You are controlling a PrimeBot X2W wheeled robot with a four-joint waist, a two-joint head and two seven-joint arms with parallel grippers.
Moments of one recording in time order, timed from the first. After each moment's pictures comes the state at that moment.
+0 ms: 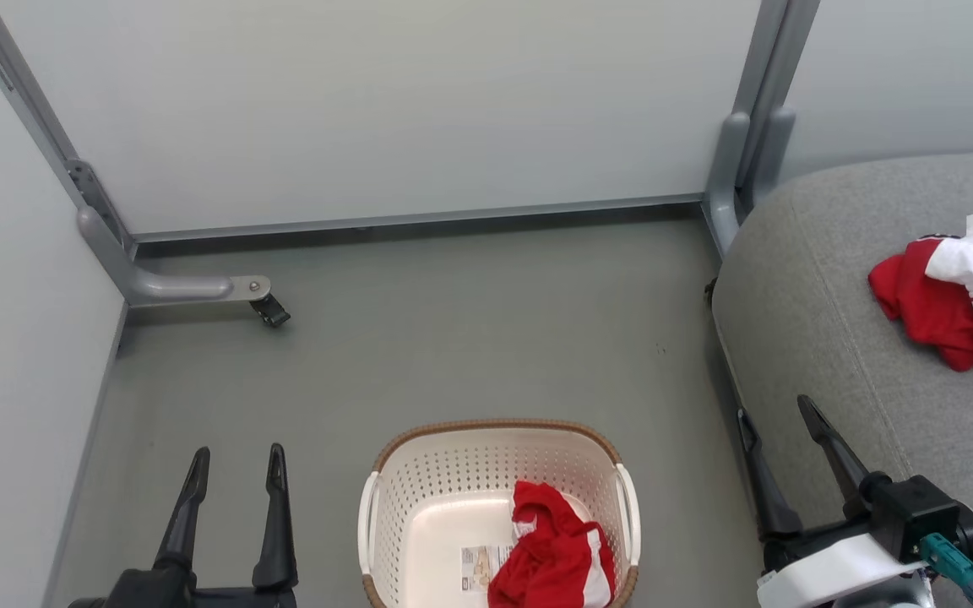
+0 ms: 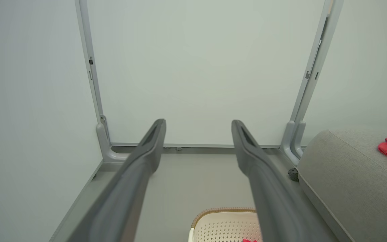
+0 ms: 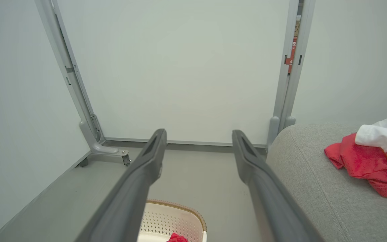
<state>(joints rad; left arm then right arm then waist) 0.17 0.05 -0.09 -0.04 -0.18 -0.03 -0.26 0.05 -0.06 0.05 0.05 0.16 0.13 -0.26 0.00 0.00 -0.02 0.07</state>
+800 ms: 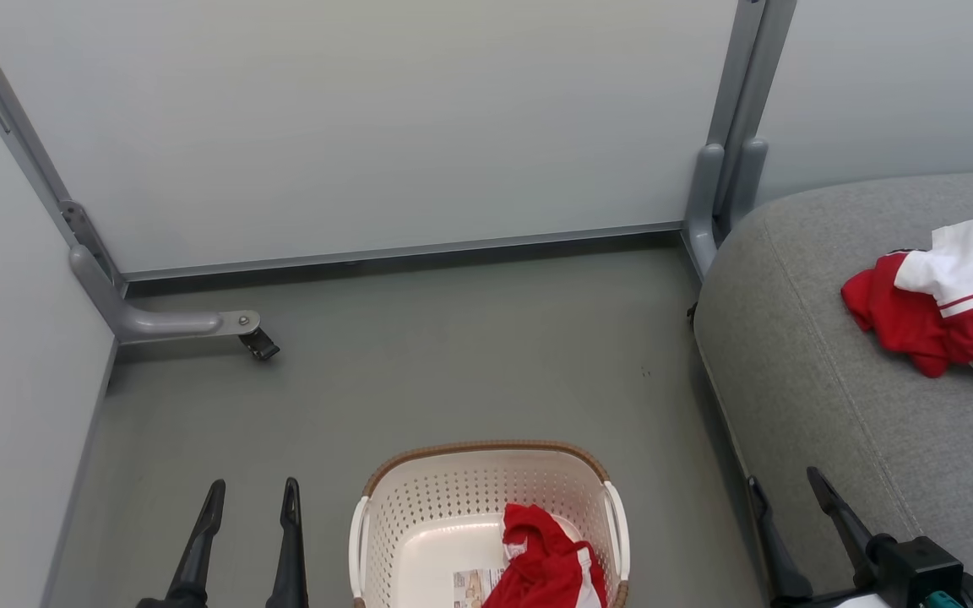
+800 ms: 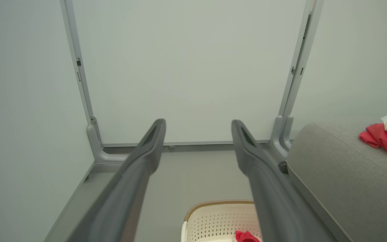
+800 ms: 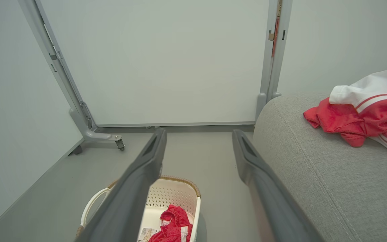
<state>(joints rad) 0.24 0.05 -0.10 -0.06 -0.16 -0.05 -0.26 0.17 -0.05 0.04 0.07 0.17 0.13 -0.26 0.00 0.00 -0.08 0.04</state>
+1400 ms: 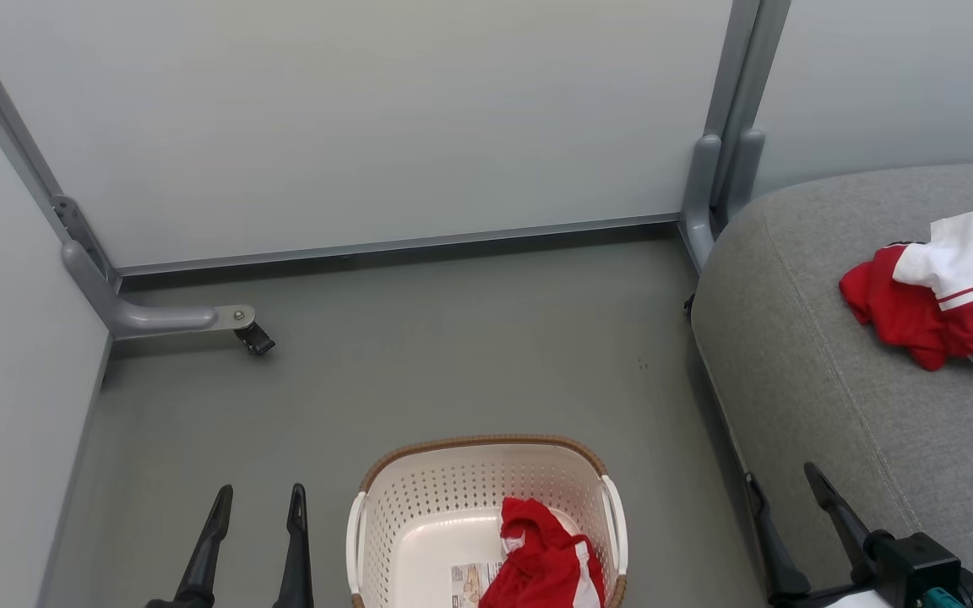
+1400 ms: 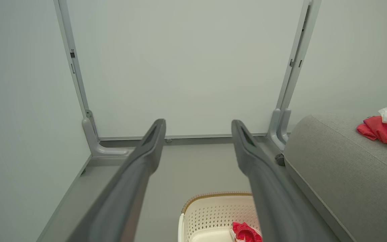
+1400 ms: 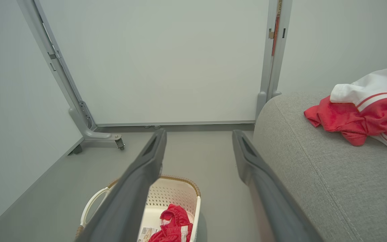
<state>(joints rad) 0.24 0.05 -0.11 -0.04 -0.16 -0.05 -0.26 0.16 -0.05 0.04 0.07 0.17 0.13 -0.26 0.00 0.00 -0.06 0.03</state>
